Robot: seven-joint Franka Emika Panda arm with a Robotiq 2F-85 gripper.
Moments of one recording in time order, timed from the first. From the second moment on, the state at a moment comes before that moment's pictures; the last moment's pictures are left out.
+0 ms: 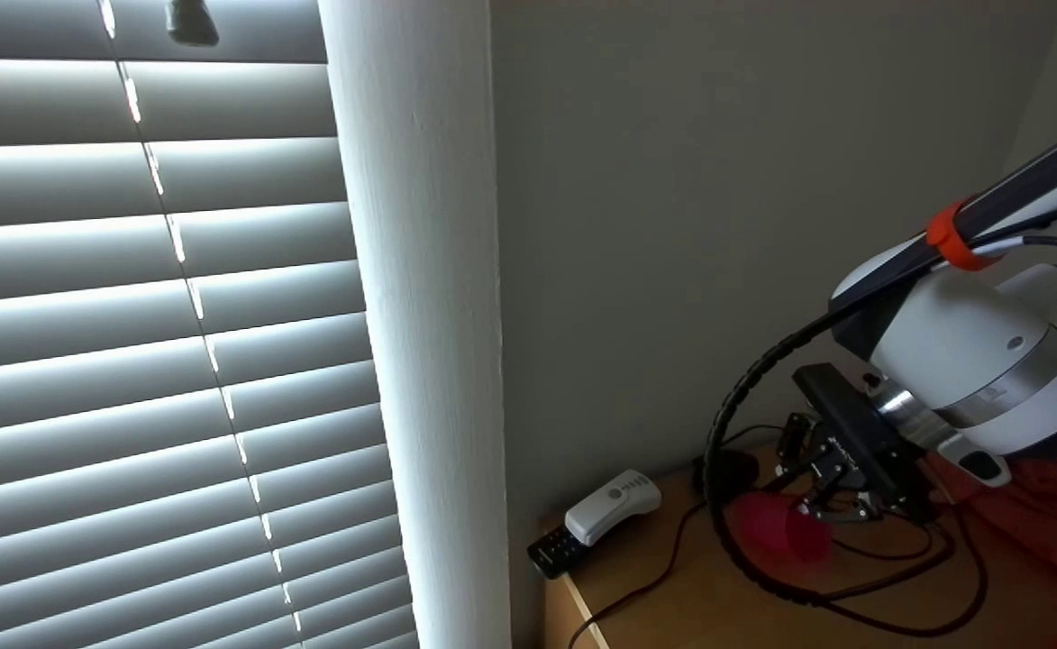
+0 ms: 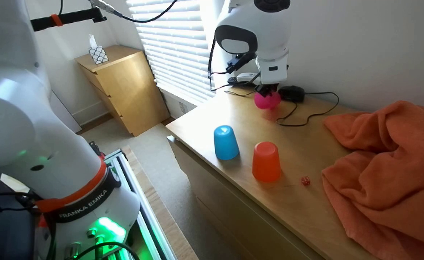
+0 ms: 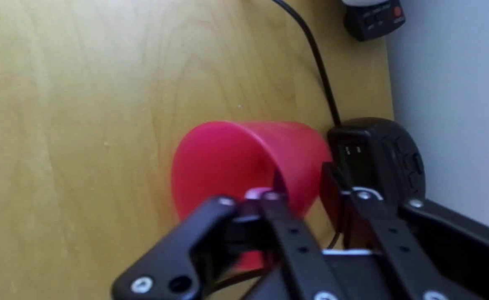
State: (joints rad) arm -0.04 0.35 0.06 -2.23 1.13 2.82 0.52
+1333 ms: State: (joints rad) arm 0.12 0.36 -0.09 -2.16 0.34 2.51 1.50
